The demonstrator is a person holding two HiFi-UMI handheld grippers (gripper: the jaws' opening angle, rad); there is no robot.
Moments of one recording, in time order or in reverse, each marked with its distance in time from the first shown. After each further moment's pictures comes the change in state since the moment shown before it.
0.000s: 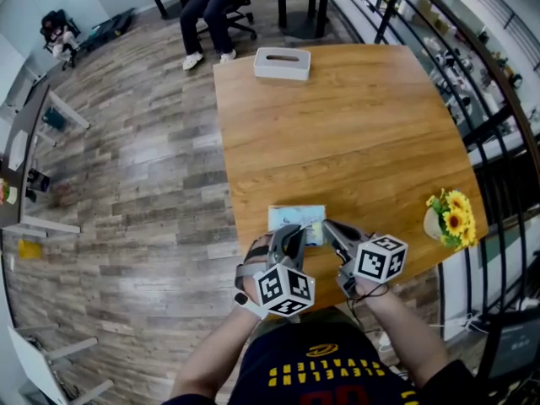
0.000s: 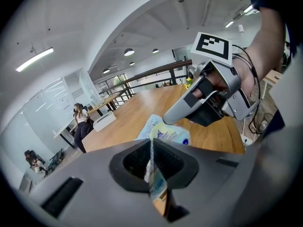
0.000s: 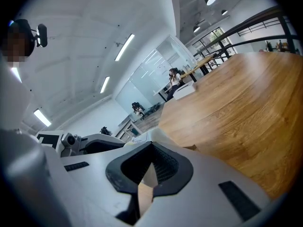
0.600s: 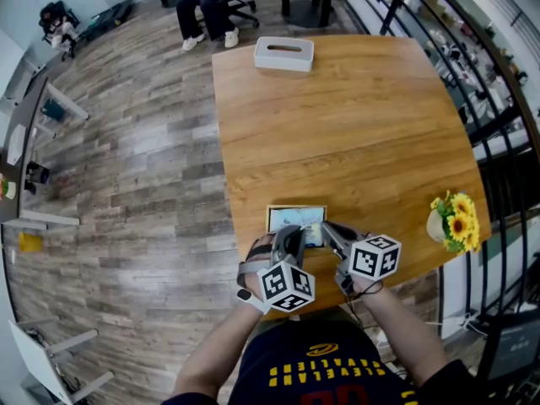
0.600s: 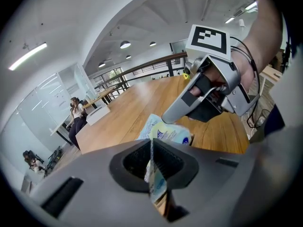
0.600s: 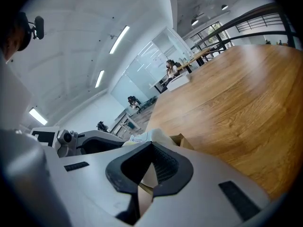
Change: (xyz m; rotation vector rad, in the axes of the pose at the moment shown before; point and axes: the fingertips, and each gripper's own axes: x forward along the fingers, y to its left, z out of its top) left arm 0.037 -0.017 -0.030 0.016 0.080 -0.040; right arm 0.019 -0.040 -0.030 0.014 0.086 -0.048
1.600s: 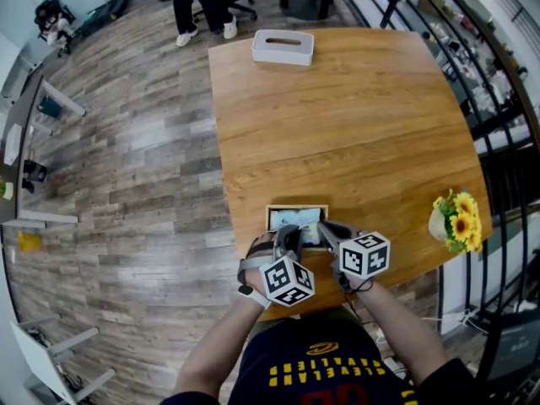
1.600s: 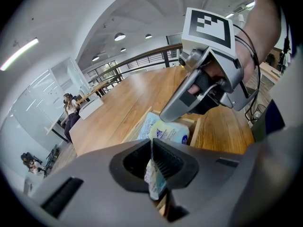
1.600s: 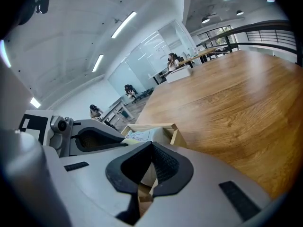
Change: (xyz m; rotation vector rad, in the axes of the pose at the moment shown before) left arm 0.028 -0.010 -0.027 0.025 0.085 -0.054; right arm 0.023 -0.020 -0.023 -0.118 0.112 -0.090
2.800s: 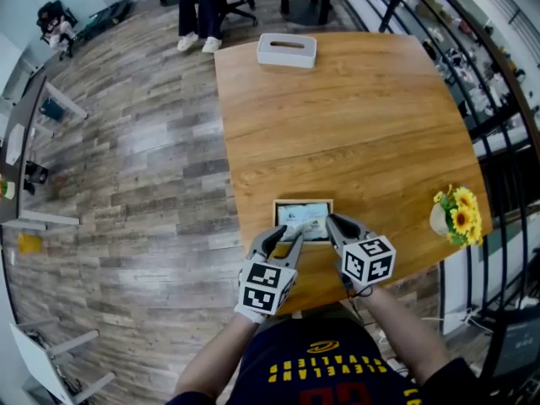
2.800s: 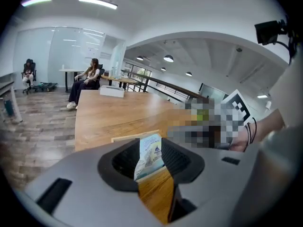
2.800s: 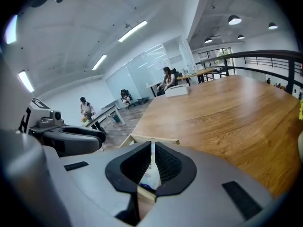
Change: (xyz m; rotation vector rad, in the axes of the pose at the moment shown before) left arm -0.075 0.031 0.007 -0.727 -0.288 -0.096; right arm -0.027 0.020 0.026 -0.121 -0.128 -0.133
